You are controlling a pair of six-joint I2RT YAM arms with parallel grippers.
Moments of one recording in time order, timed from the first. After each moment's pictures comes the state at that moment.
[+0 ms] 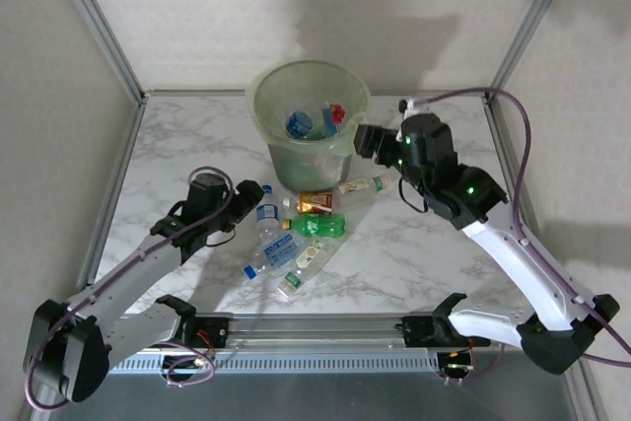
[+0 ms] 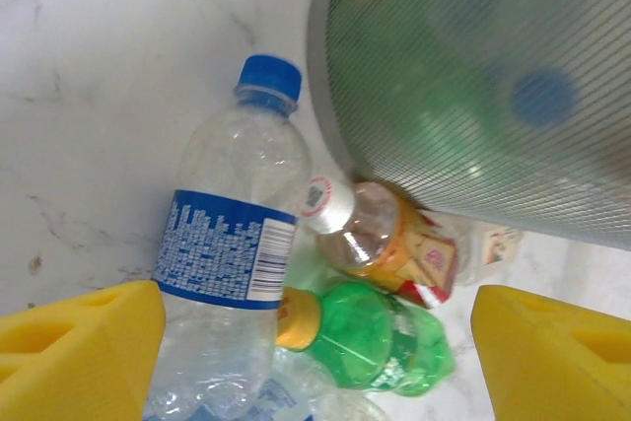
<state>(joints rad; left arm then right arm) -0.40 1.04 0.60 -0.27 0.07 -1.09 0.71 1.11 1.30 -0.65 0.30 0.55</state>
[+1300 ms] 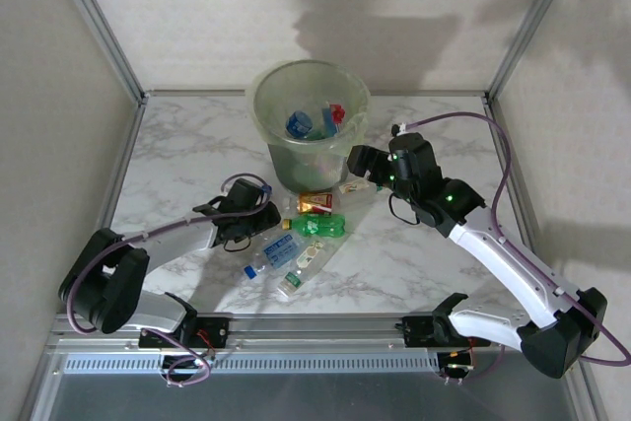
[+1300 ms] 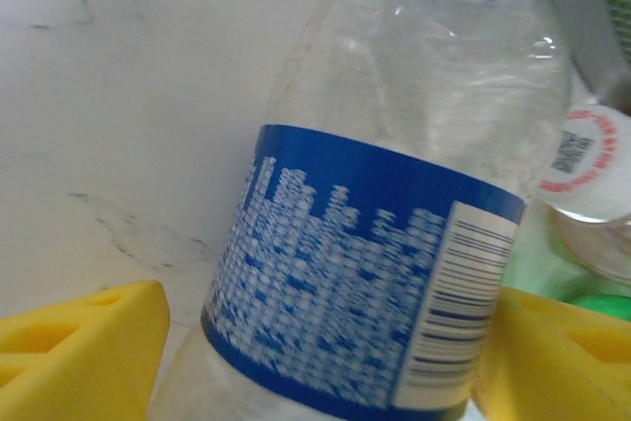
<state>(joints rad) -0.51 1.41 0.64 -0.28 -0.04 -0.92 0.67 1.12 1.10 -0.53 0.17 0.70</state>
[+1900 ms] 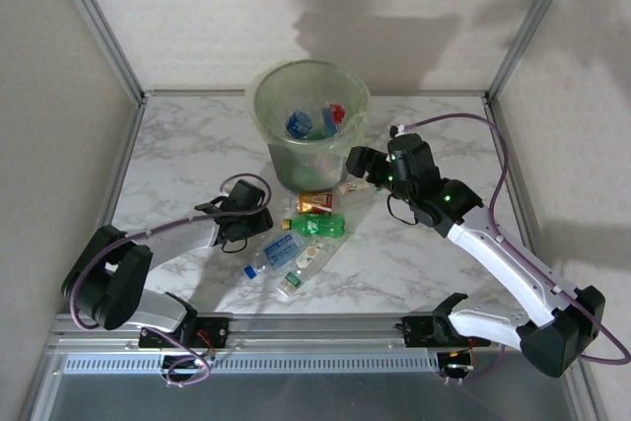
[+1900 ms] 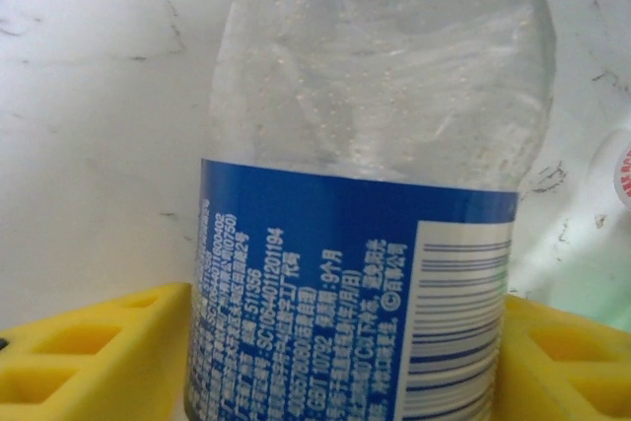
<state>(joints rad) -0.51 1.41 0.65 -0.34 -0.13 -0.86 0.67 1.12 1.09 -0.51 0.15 0.72</state>
